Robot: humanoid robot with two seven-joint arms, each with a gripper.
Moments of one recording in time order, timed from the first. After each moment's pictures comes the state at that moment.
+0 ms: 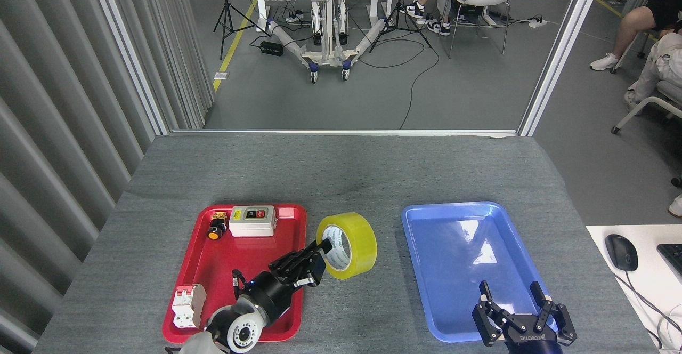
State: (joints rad) left arm -0.24 -0.09 -0.12 -1.27 -0.91 -0.46 -0.34; right arm 0.16 0.00 -0.18 -1.59 1.45 -0.22 -0.05
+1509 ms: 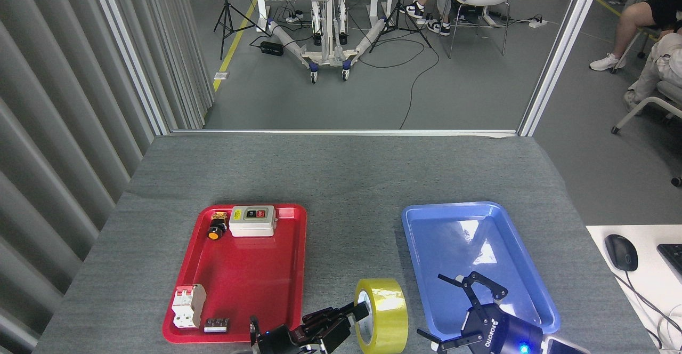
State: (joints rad) left arm -0.13 -0.02 -0.24 -1.22 -0.54 -0.79 -0.53; right arm -0.20 -0.63 0.66 -1.44 1.61 -0.32 -0.62
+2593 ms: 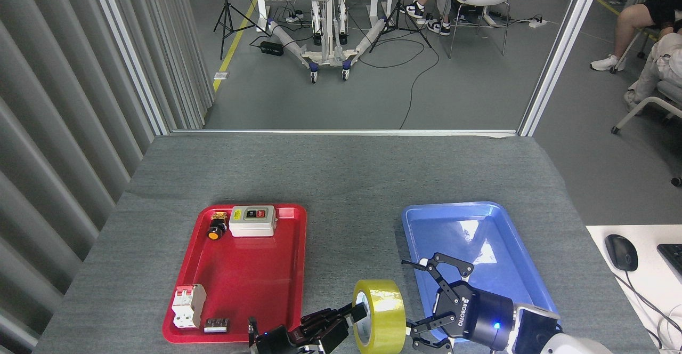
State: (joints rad) left arm -0.13 -0.02 -0.24 -1.22 -0.54 -0.79 -0.53; right arm -0.36 -0.61 0.78 -1.48 1.65 -0.34 -0.65
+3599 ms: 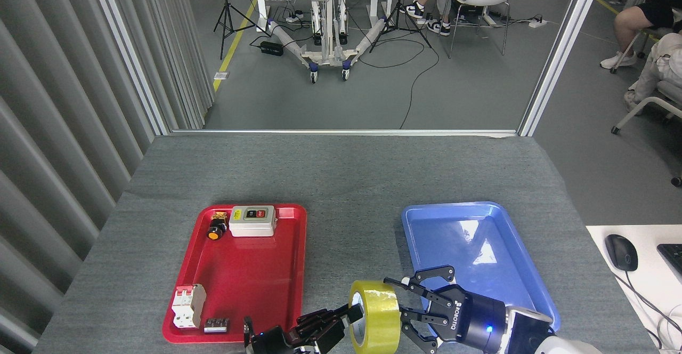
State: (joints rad) left arm -0.13 -0.01 -0.24 -1.23 -0.54 -0.79 -0.53; right arm -0.36 -0.59 0.81 -1.48 1.65 -0.34 -0.63
